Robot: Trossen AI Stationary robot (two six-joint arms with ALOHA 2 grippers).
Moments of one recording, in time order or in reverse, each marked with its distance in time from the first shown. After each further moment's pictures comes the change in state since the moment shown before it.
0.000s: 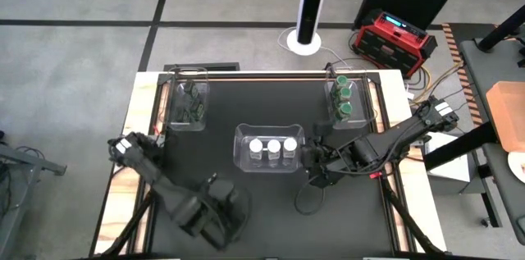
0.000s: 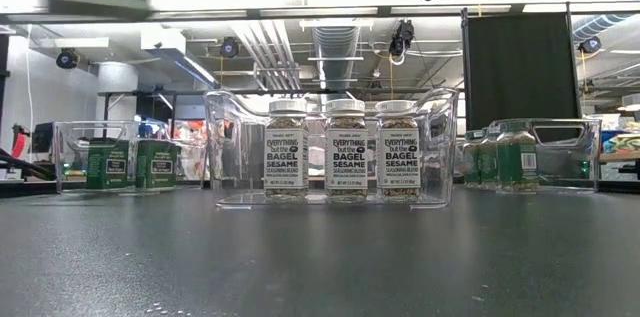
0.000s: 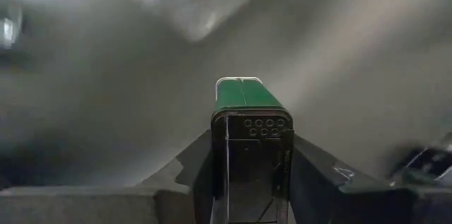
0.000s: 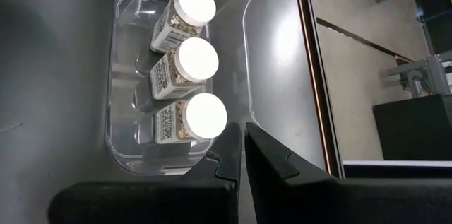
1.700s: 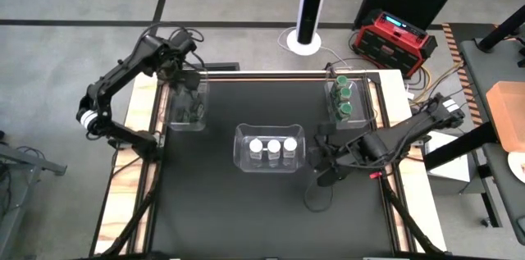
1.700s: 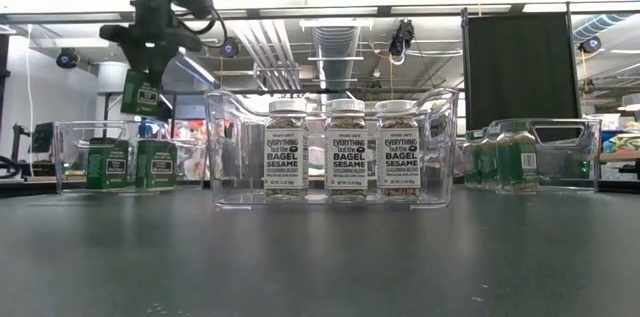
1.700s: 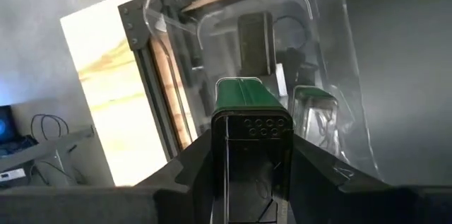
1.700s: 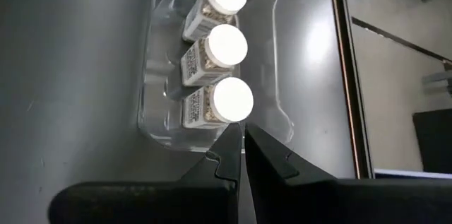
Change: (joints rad) left arm 1.592 -0.543 -0.562 0.136 0.120 1.196; right arm -0.003 -0.080 -0.045 -0.001 -0.127 -0.017
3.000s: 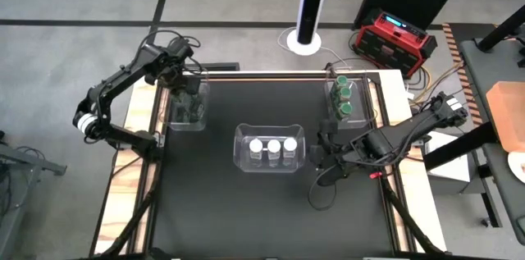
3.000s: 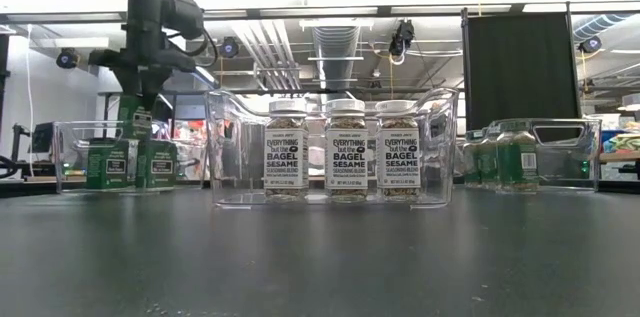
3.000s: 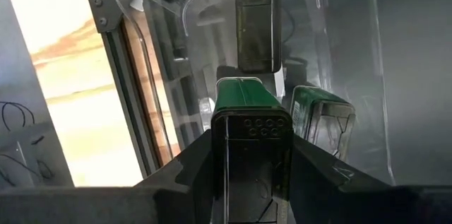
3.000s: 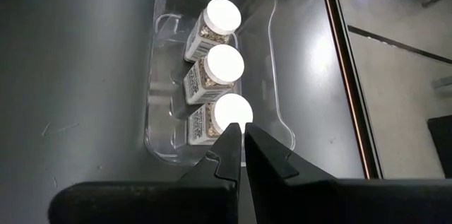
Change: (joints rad) left arm 0.072 -0.049 -0.208 0.174 0.075 0.009; right arm 0.000 -0.048 -0.036 0.076 0.001 0.010
